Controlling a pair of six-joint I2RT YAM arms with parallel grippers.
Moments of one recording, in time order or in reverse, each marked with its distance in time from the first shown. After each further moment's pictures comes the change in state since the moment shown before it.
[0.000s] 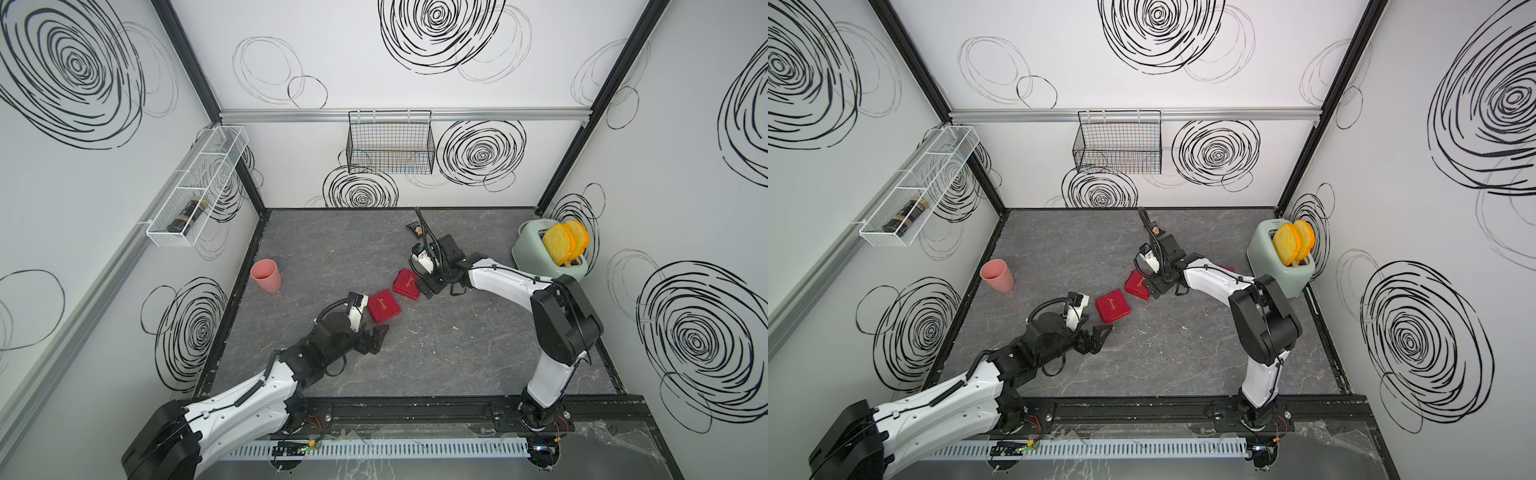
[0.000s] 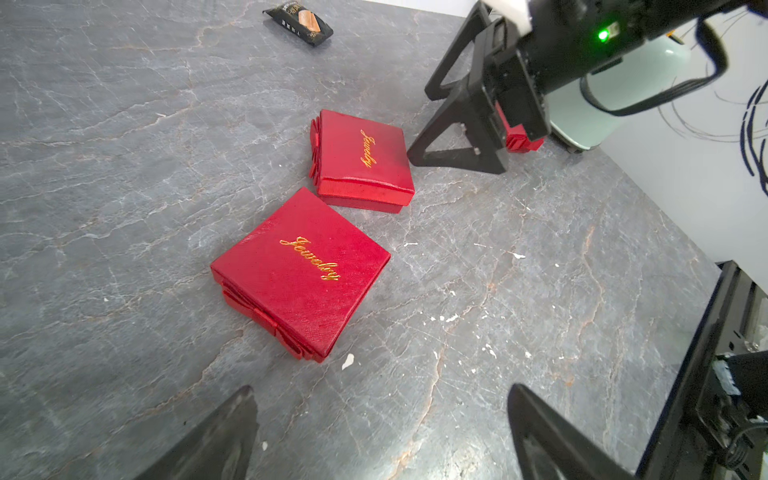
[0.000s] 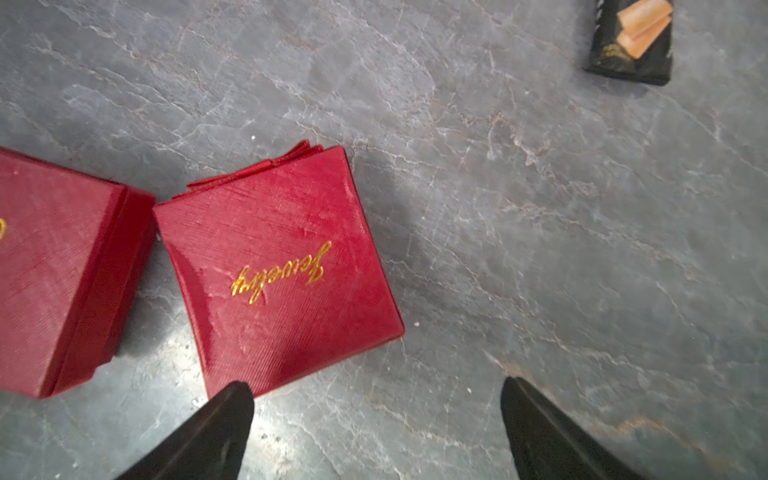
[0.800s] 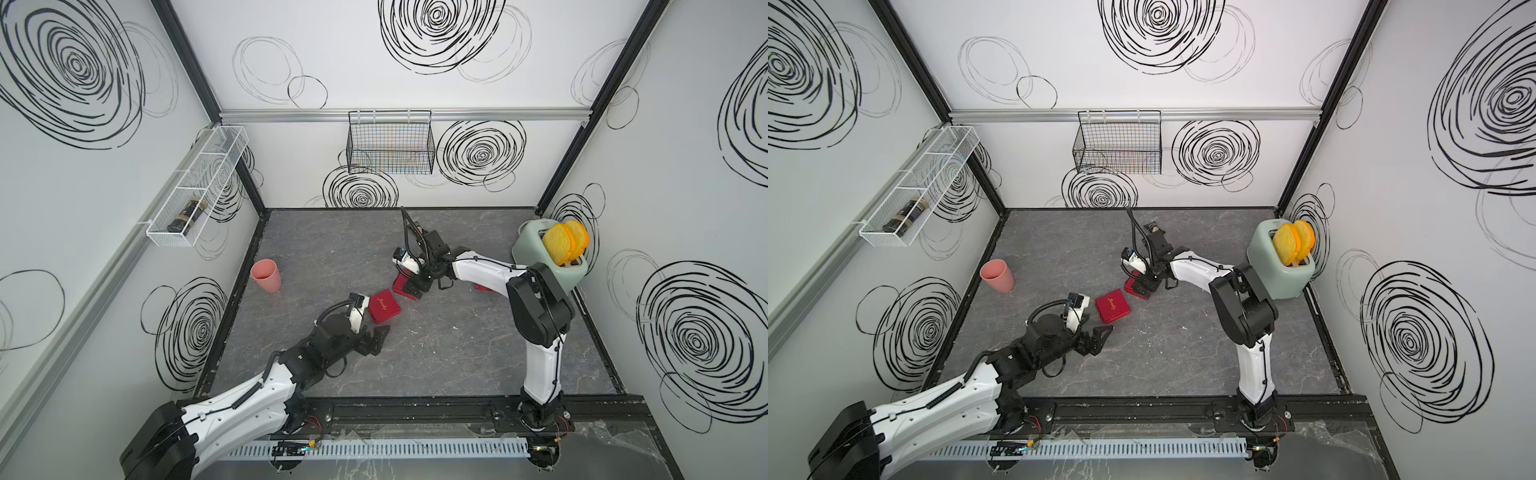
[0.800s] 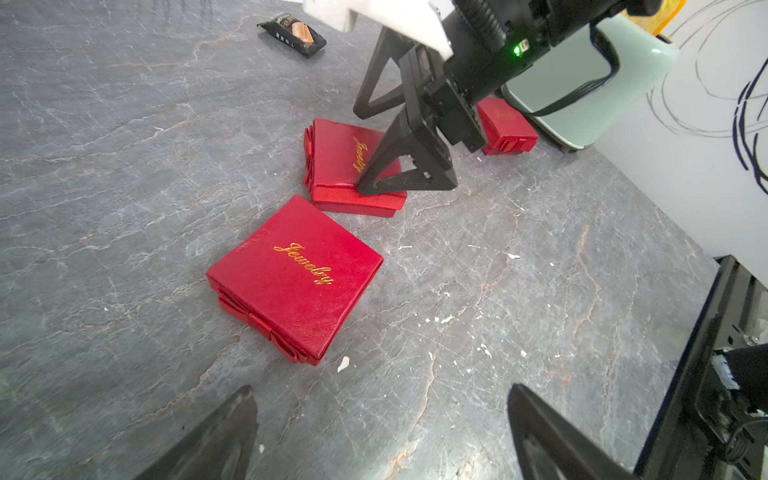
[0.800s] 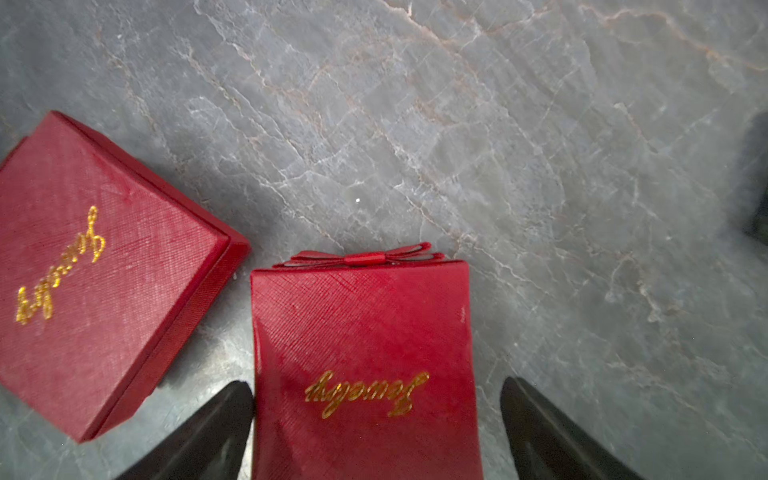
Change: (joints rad) left arm -0.028 -0.023 0.000 -0.005 -0.026 0.011; right arm 0.026 0.144 0.142 -0.019 -0.171 -0.209
